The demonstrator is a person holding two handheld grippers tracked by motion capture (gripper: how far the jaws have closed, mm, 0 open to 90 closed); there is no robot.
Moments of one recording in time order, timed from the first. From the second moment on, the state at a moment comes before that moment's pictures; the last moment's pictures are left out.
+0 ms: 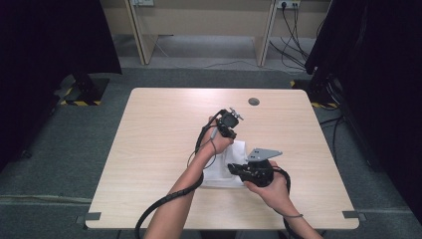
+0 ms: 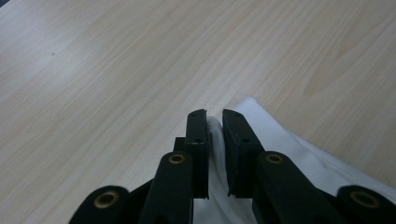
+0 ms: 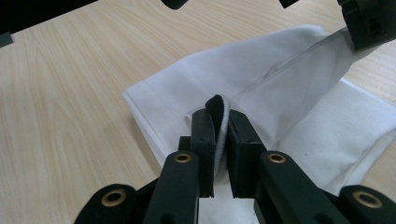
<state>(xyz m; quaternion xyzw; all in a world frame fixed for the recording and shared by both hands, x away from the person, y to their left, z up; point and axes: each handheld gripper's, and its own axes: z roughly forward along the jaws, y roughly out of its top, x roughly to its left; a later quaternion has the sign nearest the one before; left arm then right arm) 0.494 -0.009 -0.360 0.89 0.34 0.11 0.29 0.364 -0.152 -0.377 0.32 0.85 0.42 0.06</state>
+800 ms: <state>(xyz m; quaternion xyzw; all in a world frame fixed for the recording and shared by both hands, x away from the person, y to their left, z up) 0.494 -0.016 -0.364 0.89 0.33 0.11 0.29 0.364 -0.156 -0.382 0.32 0.85 0.41 0.06</state>
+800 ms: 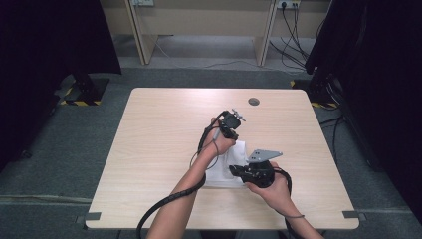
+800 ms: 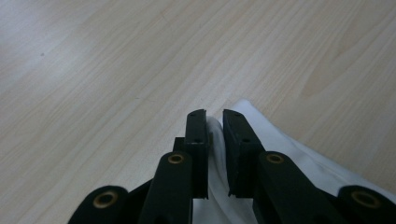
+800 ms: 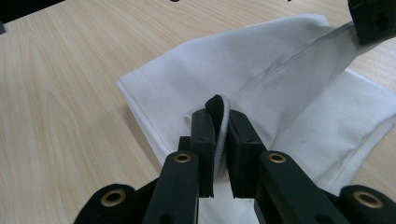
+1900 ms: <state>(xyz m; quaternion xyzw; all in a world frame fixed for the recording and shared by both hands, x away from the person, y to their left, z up) 0.494 -0.026 -0.367 0.89 0.33 0.11 0.28 0.362 -0.163 -0.384 0.33 0.86 0.39 0.07</state>
